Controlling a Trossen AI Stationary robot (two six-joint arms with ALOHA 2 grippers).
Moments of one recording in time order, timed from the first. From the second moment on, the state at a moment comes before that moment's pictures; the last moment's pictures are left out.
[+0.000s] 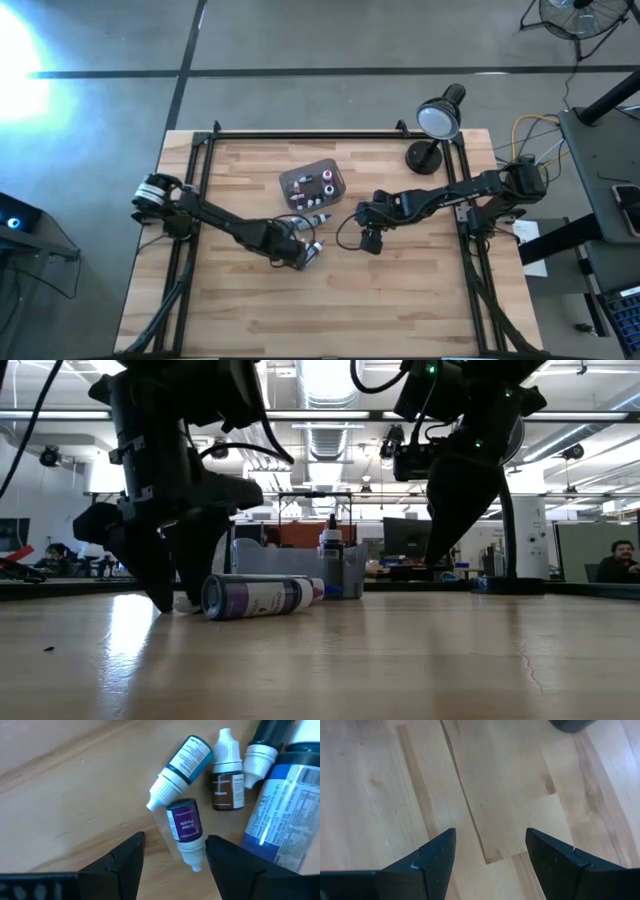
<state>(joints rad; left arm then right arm) -0.27 1.73 1.00 -0.60 -0.12 -1.39 0.05 1.59 0.92 -0.50 0.15 0.36</state>
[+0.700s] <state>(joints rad) -0.27 1.54 1.00 -0.78 -0.19 -1.33 0.05 1.58 0.92 -0.49 0.16 0.40</state>
